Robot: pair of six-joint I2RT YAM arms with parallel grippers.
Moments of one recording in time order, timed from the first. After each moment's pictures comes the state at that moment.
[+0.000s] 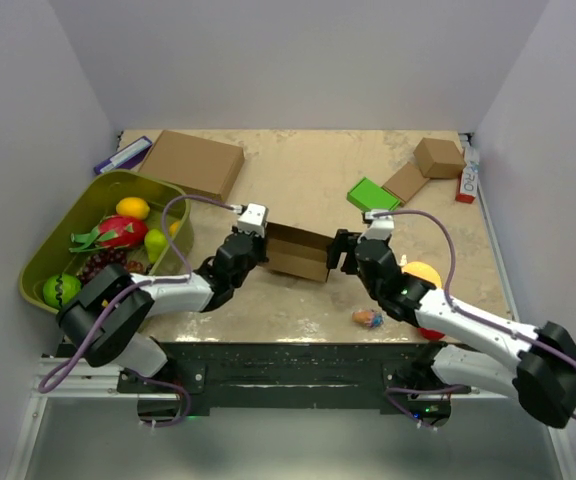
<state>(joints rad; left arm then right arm) -0.74 1.49 0.55 0.66 -0.38 -0.20 0.79 1.10 0.54 0.10 0.50 0.56</state>
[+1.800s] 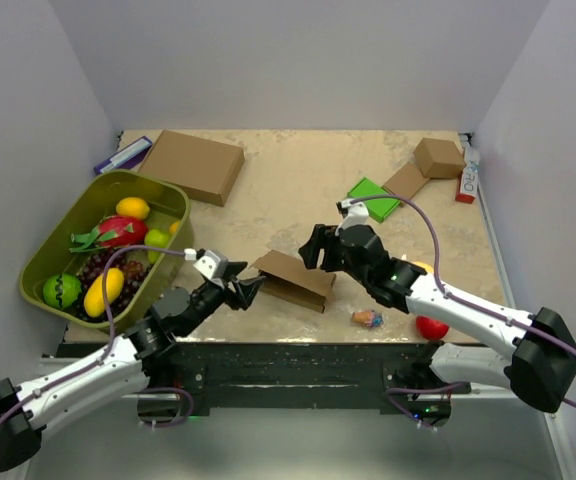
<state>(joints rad) -0.88 0.55 0.17 0.36 -0.16 -0.23 0.83 1.16 0.73 -0.04 0.25 0.63</state>
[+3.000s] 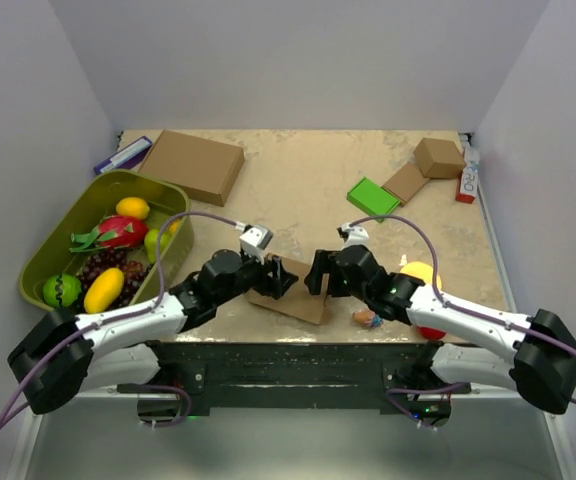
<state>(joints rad) -0.86 1.16 0.42 0.38 0.02 -0.43 0.89 1.14 0.60 -0.15 0.23 0.75</state>
